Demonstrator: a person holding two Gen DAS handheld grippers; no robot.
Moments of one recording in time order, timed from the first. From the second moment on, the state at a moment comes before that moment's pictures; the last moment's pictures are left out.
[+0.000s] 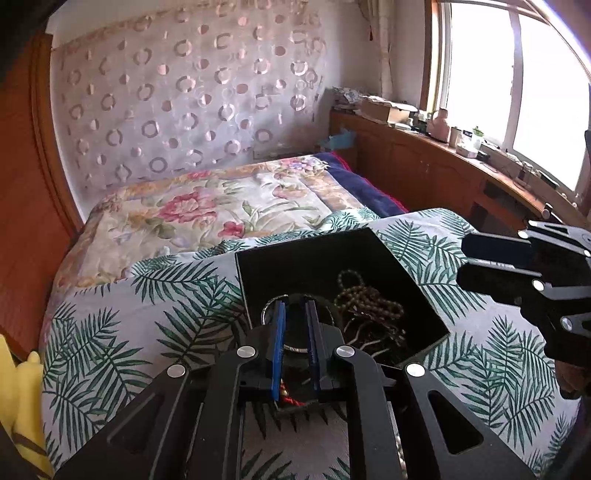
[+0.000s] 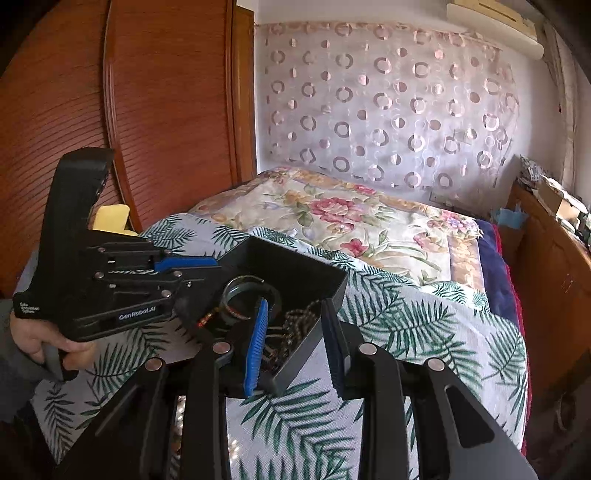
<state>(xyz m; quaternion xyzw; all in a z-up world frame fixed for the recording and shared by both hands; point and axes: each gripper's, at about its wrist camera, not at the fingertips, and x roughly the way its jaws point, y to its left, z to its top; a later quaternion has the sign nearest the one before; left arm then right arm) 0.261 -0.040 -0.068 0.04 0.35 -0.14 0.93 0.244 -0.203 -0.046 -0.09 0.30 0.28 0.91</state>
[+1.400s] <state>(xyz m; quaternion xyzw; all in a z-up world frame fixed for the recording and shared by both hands) 0.108 -0.037 -0.121 0.03 0.39 -0.16 0.90 0.122 -0.244 -0.125 -0.03 0.38 0.24 0.90</state>
